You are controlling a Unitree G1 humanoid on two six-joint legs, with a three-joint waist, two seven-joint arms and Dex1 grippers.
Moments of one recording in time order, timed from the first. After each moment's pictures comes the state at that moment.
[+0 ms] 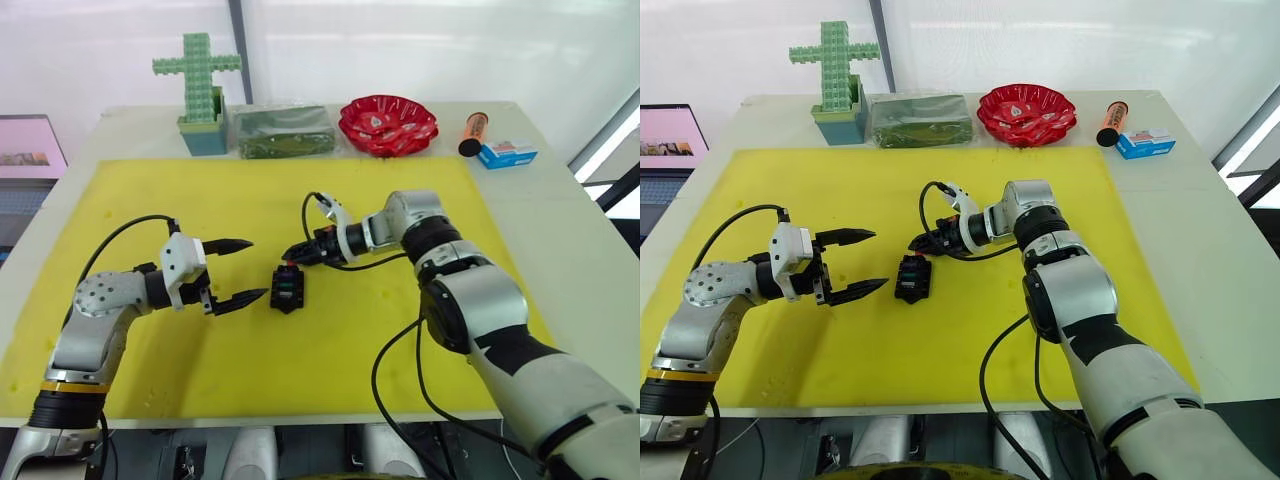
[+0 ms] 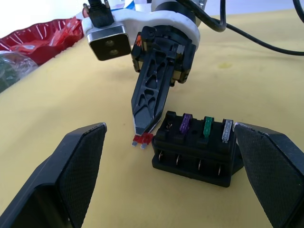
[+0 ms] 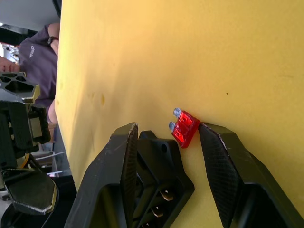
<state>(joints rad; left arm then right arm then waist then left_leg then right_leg) -0.21 0.67 0.06 -0.05 -0.42 0.04 -1.13 -1.28 -0.10 -0.02 1.17 0.31 1.16 0.88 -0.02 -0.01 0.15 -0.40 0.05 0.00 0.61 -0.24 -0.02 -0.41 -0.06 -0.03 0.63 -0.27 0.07</state>
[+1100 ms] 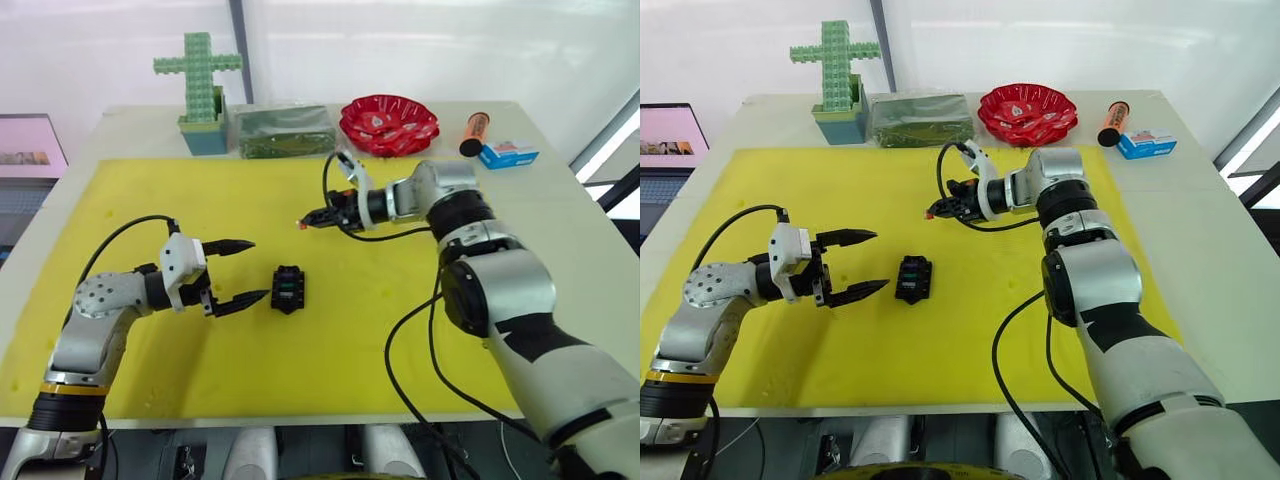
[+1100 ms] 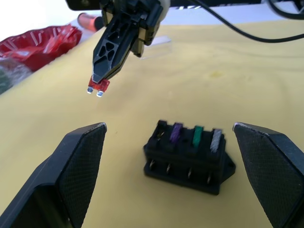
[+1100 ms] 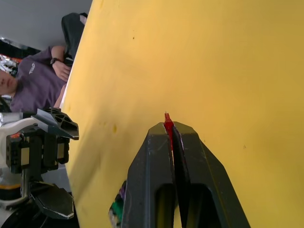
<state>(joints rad) -0.20 0.67 0.07 -0.10 -0.47 0.06 -1.15 -1.33 -0.25 0.00 1.01 0.29 1.22 1.00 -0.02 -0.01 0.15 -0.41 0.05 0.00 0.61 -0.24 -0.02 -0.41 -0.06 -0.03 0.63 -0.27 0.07</state>
